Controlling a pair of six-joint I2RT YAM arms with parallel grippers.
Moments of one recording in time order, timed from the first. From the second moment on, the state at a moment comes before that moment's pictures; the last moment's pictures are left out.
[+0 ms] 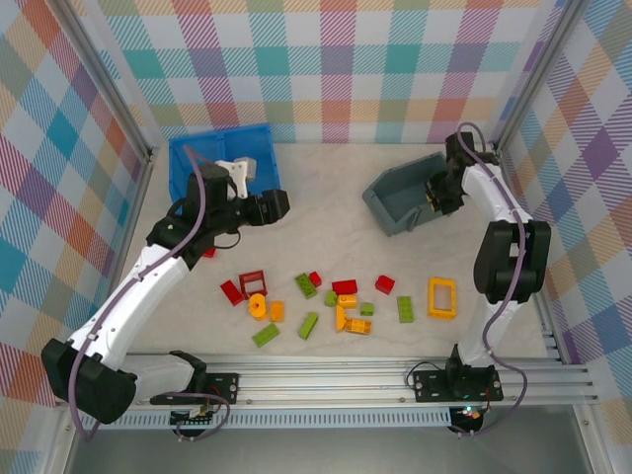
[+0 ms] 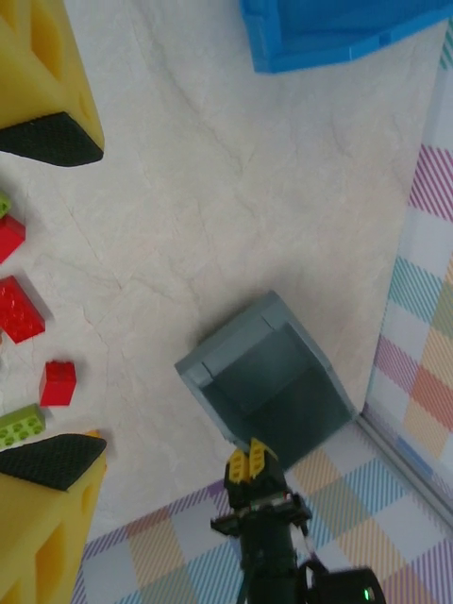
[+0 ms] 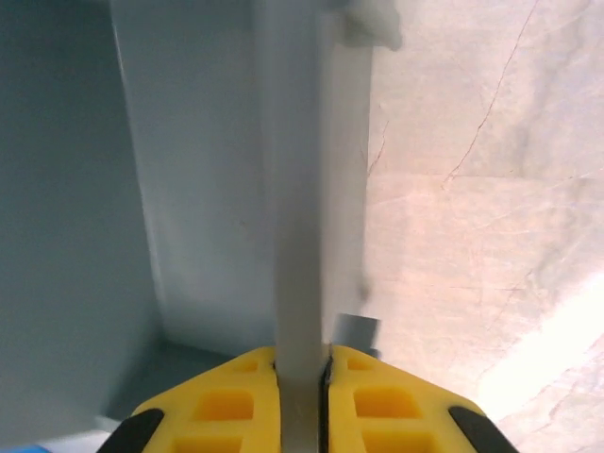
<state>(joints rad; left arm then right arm) -0.43 1.20 1.19 -0.51 0.22 -0.48 0.02 1.91 1.64 -0.95 -0.06 1.14</state>
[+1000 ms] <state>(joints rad) -0.05 2.41 2.35 -1.08 -0.02 -0.22 0.08 2.12 1.97 -1.11 -0.03 0.39</state>
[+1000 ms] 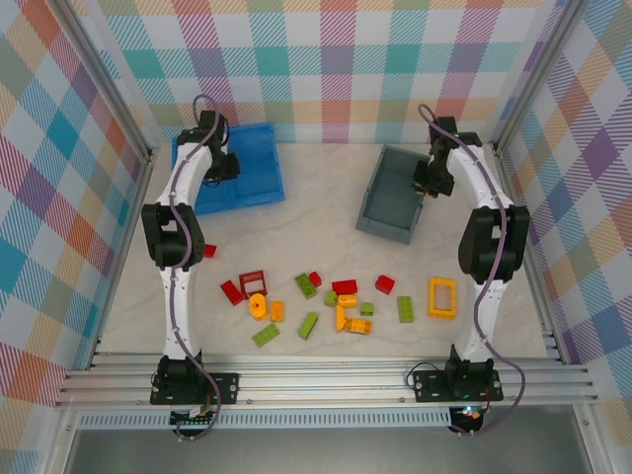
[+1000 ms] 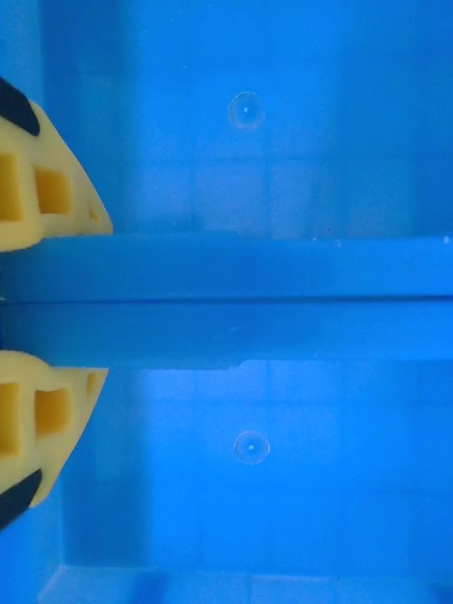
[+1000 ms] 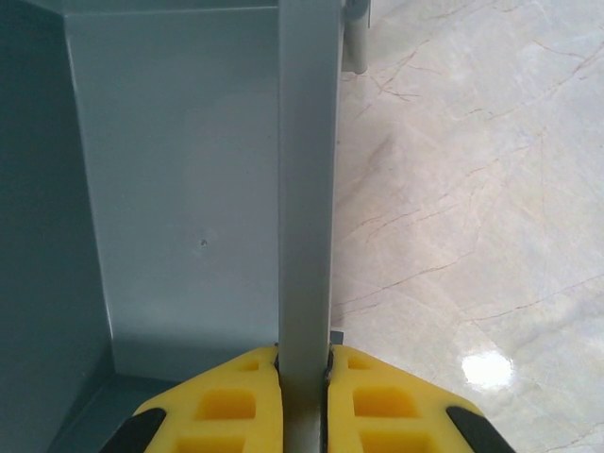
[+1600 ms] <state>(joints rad) -0.09 1.80 1.42 -0.85 0.01 -0.33 0.12 2.10 1.93 -1.11 -0.03 0.34</state>
